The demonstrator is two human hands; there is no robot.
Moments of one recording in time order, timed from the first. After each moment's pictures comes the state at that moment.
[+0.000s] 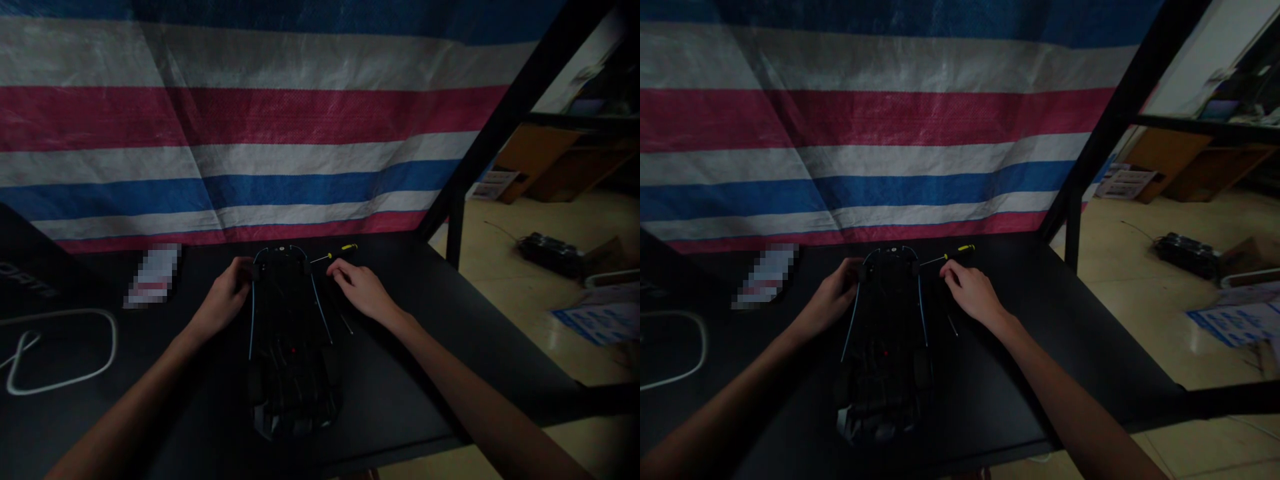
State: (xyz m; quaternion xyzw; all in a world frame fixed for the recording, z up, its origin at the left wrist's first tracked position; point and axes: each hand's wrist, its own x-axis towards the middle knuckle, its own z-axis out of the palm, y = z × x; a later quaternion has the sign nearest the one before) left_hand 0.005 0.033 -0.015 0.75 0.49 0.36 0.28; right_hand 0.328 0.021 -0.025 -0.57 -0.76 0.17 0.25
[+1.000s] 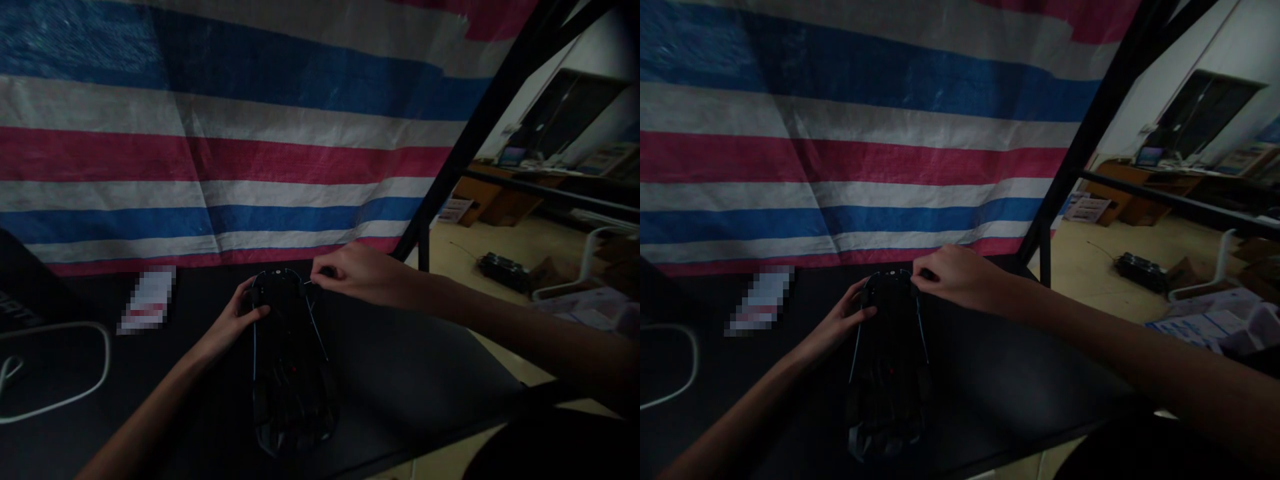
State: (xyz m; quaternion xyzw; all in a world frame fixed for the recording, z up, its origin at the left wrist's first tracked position) left_hand 0.021 0.019 -0.012 0.58 0.40 0.42 0.58; right_hand 0.302 -0.001 0.147 -0.41 -0.89 0.13 0.14
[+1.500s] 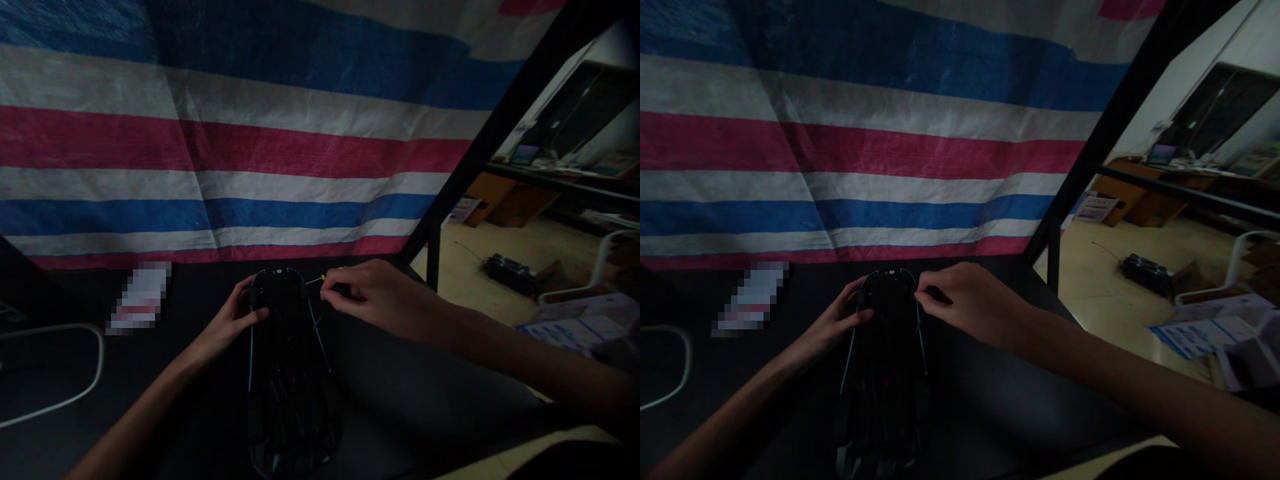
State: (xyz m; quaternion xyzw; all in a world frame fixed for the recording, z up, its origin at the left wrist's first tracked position) left_hand 0.021 0.020 -0.012 0.58 0.41 0.40 0.58; right_hand 0.306 -0.020 0.124 -0.40 -0.89 0.11 0.19
